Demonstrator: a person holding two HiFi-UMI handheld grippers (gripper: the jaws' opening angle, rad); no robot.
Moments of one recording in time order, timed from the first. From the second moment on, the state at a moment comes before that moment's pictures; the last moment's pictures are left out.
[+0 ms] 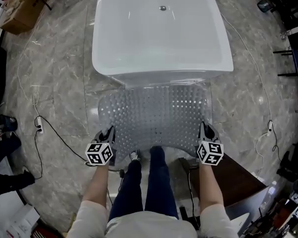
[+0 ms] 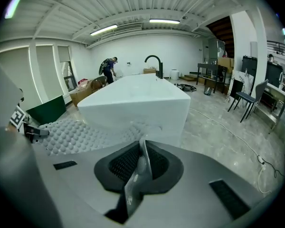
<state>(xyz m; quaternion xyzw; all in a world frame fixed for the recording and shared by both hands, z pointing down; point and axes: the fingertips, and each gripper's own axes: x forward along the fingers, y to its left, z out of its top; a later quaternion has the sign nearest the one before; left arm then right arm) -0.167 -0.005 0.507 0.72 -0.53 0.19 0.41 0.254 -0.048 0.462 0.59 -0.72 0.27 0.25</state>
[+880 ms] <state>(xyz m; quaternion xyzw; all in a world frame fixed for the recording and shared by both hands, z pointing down) -0.163 -0.035 0.662 0.71 -0.53 0.22 0.41 0.263 -0.085 0.626 0.59 -0.71 0.29 0.27</state>
